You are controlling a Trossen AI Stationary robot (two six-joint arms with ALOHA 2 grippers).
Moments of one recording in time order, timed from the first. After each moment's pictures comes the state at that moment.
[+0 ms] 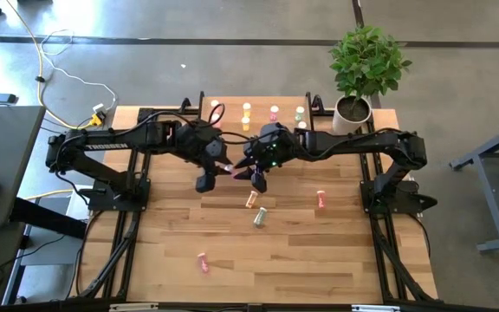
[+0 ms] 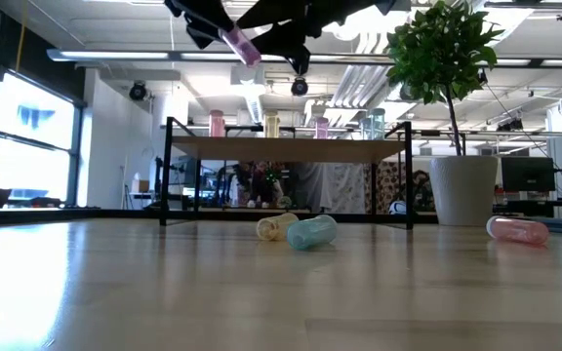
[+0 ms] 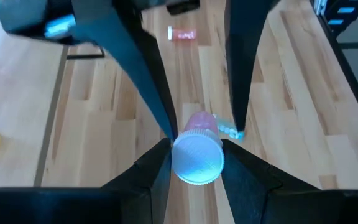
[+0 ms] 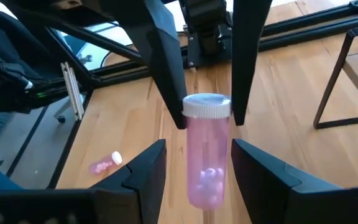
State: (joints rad) left arm 0.23 1.32 1.26 -0.71 0.14 0.11; right arm -0.10 1.70 1.41 -0.21 -0.29 0.18
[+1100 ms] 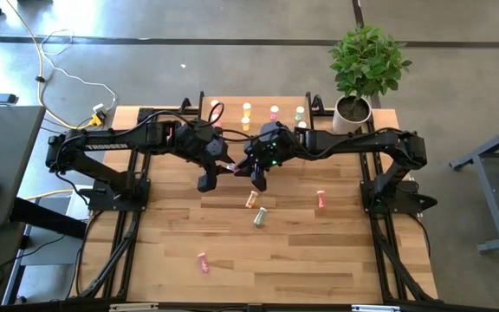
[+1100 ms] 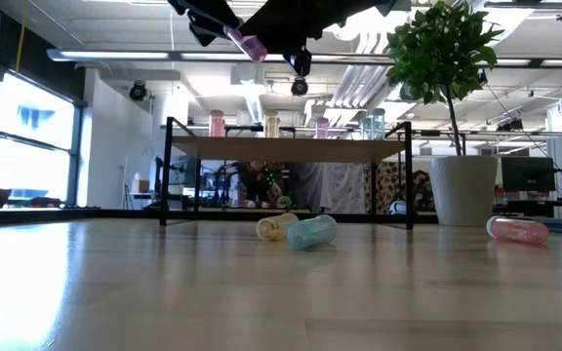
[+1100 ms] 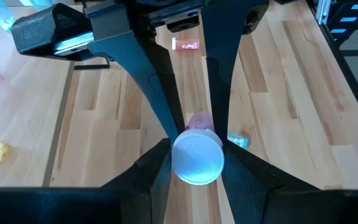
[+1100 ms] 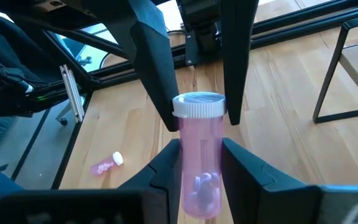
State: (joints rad) left arm 0.23 1.32 1.26 -0.67 0.12 0.11; right arm -0.10 1.70 1.41 -0.22 -0.30 0.21
